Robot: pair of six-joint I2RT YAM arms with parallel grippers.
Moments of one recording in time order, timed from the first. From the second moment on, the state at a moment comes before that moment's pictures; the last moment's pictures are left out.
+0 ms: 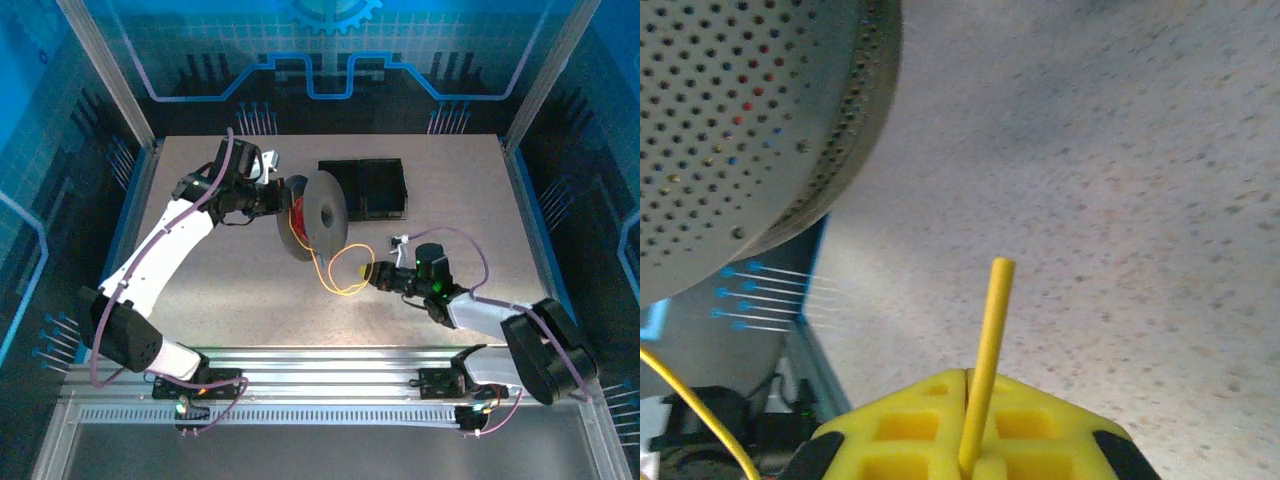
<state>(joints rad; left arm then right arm) -0.35 1.46 1.45 -0.81 0.35 -0.51 0.42 1.24 0.31 0.46 -0.57 0.77</state>
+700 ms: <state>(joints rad) -0.38 1.35 1.39 -0.79 0.43 -0.51 0.14 1.16 0.55 -0.12 -0.40 0.47</state>
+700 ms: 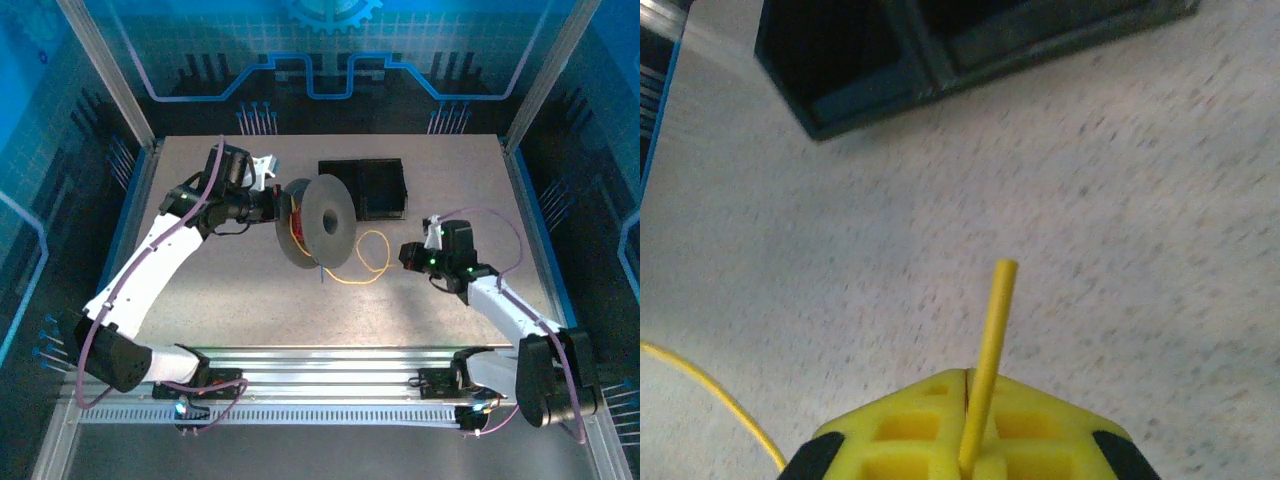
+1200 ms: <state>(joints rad) -0.62 1.36 1.37 -0.83 0.36 -0.39 -0.07 1.42 1.00 -0.29 -0.36 0.38</state>
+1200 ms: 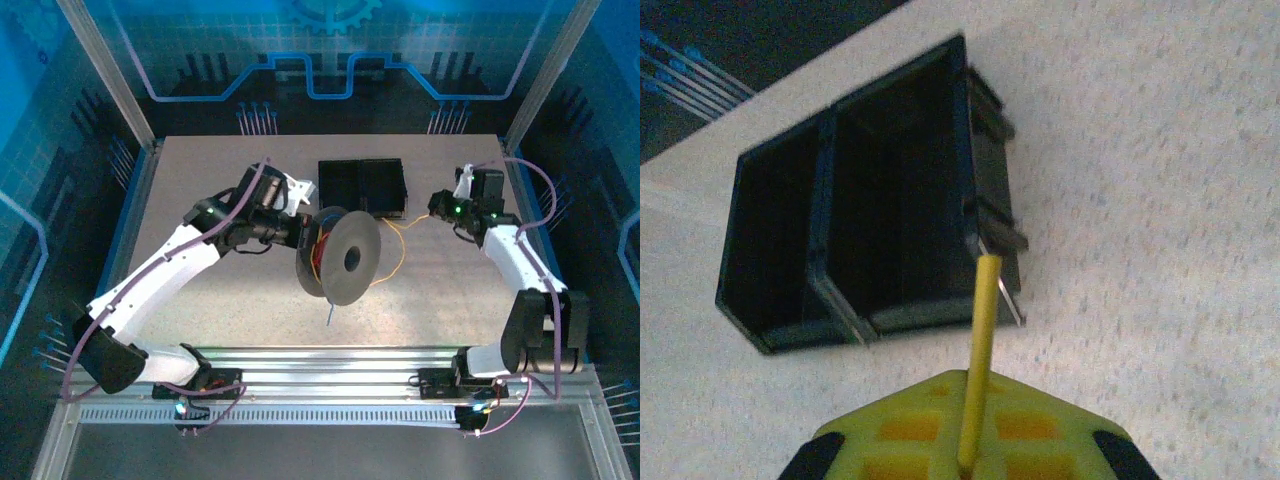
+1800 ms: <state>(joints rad) -0.84 1.53 1.34 -0.85 0.16 -0.32 -0.07 1.58 1.48 -0.46 -0.23 0.40</state>
